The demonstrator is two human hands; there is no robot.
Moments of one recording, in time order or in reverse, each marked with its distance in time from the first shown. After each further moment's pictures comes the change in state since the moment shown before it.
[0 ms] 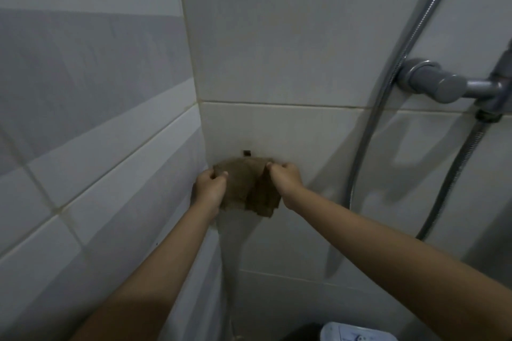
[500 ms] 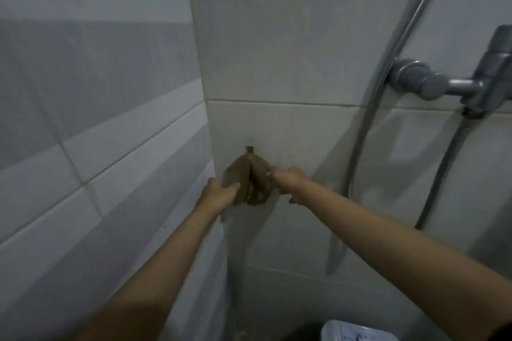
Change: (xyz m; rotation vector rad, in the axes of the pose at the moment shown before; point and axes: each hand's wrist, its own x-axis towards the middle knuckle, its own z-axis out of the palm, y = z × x) left_hand -0.027 -0.013 -0.012 0.451 -0.108 -0.012; right_hand -0.018 0.004 -0.021 -0.165 -0.192 0.090
